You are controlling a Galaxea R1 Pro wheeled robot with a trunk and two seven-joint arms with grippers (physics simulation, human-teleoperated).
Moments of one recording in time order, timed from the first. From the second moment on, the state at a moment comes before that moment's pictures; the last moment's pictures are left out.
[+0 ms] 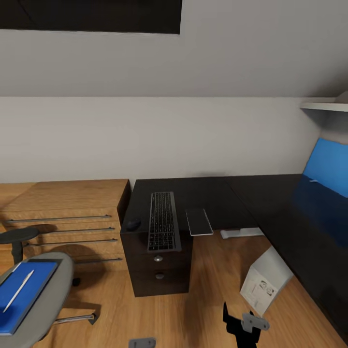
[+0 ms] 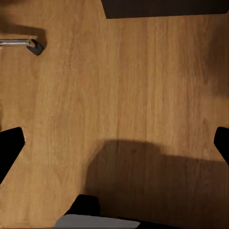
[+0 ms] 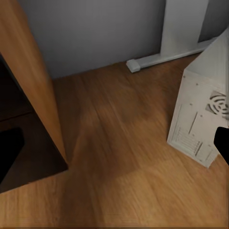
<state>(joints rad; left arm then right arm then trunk) -0.12 0.00 -0.77 -0.95 0.68 0.19 0.80 -0.46 0.05 -0.04 0.01 -0.17 -0.87 -0.07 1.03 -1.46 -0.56</state>
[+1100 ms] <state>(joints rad) -0.12 0.02 -0.68 -0.58 0.72 -0.02 0.57 -0.38 0.03 -0.03 0.01 -0.16 -0.60 -0.07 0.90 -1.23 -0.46</state>
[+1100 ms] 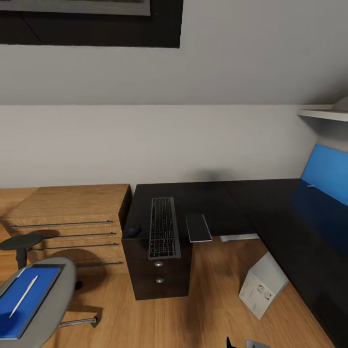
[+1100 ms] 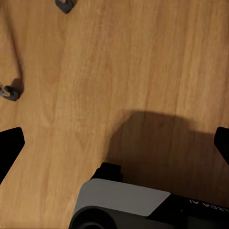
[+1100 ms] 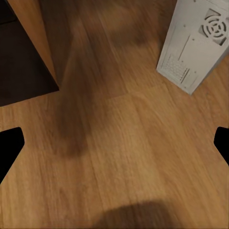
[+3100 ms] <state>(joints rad) -0.12 0.01 -0.67 -0.58 0.71 -0.03 0.57 -0.38 0.03 -0.03 0.02 -0.07 -0.63 -0.07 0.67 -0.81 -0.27</state>
